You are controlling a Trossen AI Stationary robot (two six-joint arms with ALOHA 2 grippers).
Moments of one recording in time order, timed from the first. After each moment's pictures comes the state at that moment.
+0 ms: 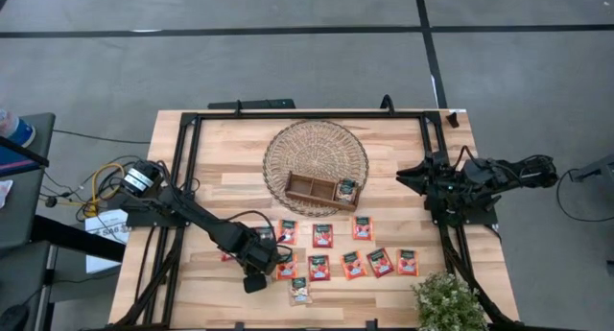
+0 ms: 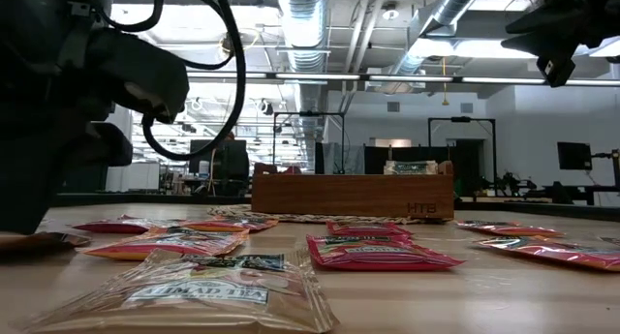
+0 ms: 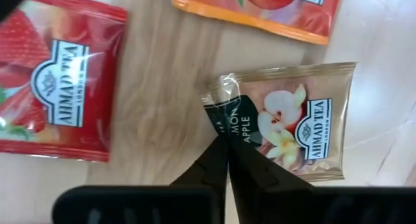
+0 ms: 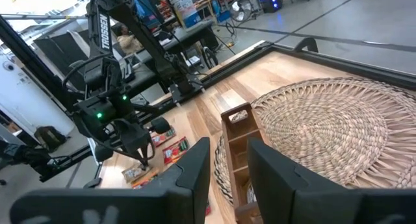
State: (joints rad) left arm -0.51 1.83 0.98 -0.50 0.14 -0.81; right arm 0.25 0.15 0.39 -0.42 0.39 0.49
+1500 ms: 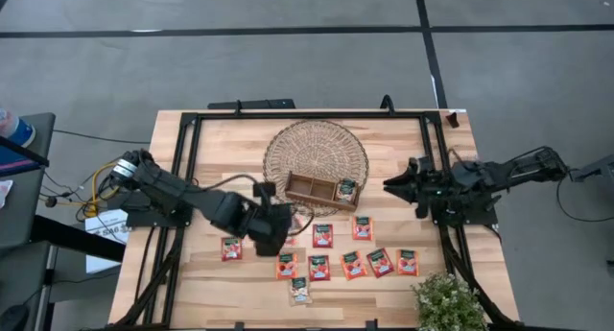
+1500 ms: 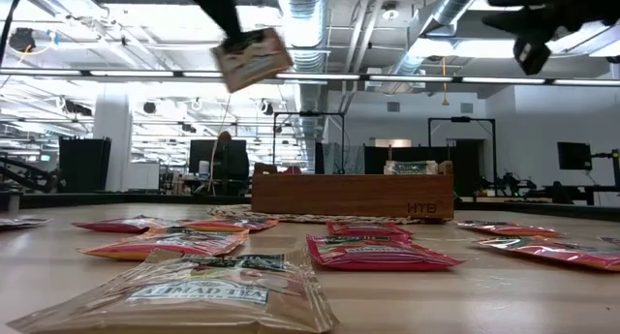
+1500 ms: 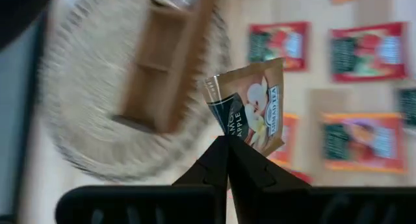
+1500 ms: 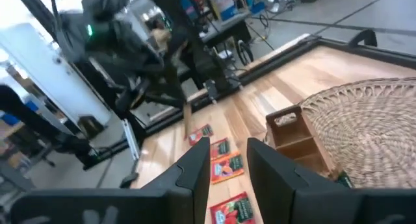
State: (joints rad) left arm -0.38 1.66 1.50 -1.02 -0.49 -0.29; right arm 0.25 0.42 0.39 -0.11 0.26 0.48
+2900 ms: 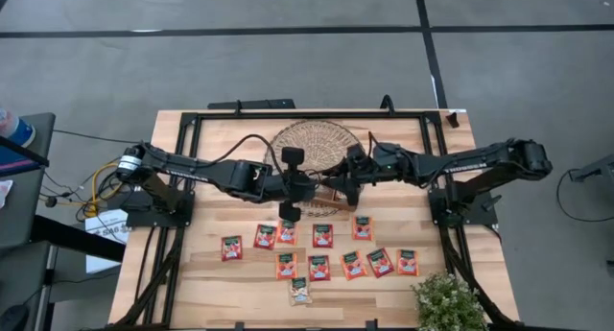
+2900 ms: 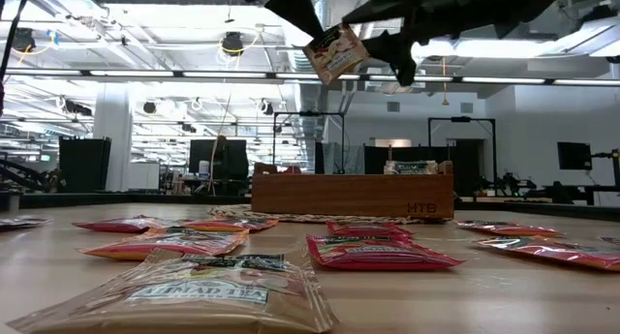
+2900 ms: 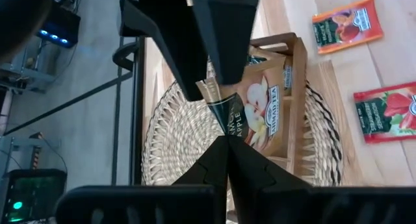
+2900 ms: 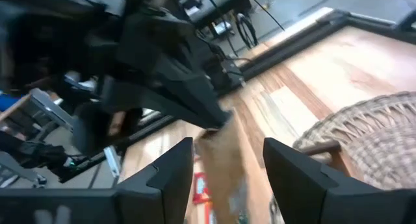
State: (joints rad) left arm -0.15 1.67 1.53 -0.67 -0.53 0.31; right arm -0.06 1.31 0.74 0.34 -0.11 0.46
